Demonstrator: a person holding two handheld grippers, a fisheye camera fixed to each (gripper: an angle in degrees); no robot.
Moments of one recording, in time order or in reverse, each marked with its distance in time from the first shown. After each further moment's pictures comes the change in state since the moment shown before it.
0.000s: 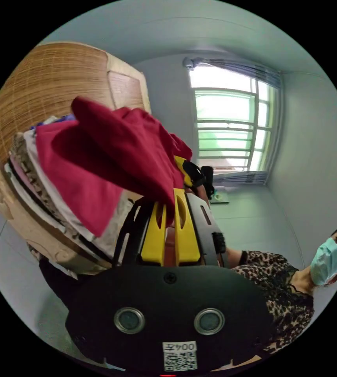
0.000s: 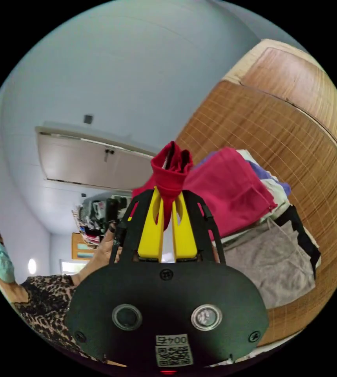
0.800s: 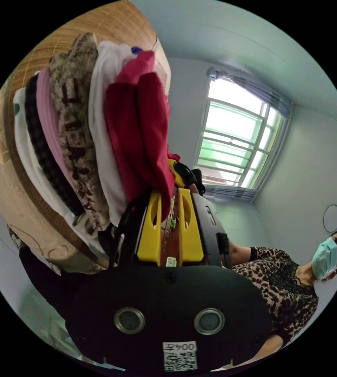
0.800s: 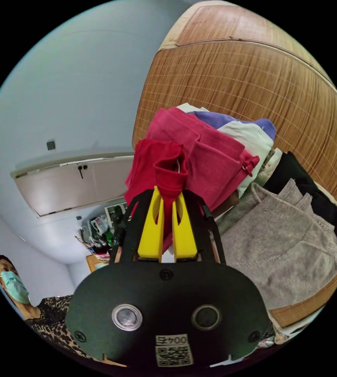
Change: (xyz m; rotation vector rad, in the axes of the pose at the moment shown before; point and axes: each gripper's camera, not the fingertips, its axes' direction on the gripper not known) left arm -0.170 0.053 -0.007 0.010 0.118 -0.191; right arm 0.169 -0.003 0.064 -0.090 0.062 0.321
